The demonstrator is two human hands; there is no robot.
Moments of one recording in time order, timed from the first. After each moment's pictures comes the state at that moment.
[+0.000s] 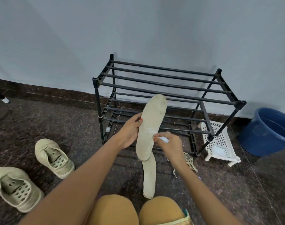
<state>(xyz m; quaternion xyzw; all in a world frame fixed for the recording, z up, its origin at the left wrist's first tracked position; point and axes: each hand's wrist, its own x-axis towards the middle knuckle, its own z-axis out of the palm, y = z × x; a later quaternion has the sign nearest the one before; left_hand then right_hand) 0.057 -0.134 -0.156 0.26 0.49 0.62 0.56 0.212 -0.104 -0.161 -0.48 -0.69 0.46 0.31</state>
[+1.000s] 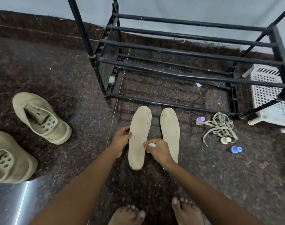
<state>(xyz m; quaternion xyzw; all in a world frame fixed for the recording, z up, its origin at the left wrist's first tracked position) 0.024 -0.176 -0.436 0.08 0.75 0.41 0.52 0.166 -0.128 -0.422 -0.54 -0.63 0.56 0.04</state>
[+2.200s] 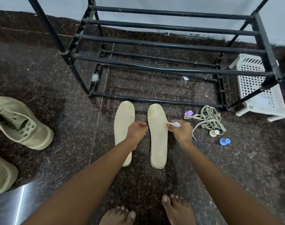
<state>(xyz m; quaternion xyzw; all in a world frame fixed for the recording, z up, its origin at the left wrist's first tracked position) 0.088 -0.111 -0.429 0.14 0.76 0.35 0.53 0.227 -0.039 -0.428 -0.67 -0.55 0.45 0.19</state>
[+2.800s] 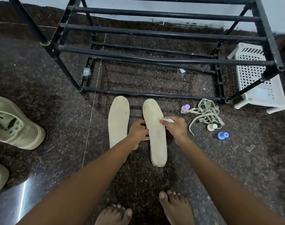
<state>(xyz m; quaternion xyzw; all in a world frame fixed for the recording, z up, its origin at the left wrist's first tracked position) 0.110 -0.106 -0.430 0.11 0.71 0.35 0.61 0.227 -0.036 -0.440 -0.67 -0.50 0.52 0.17</state>
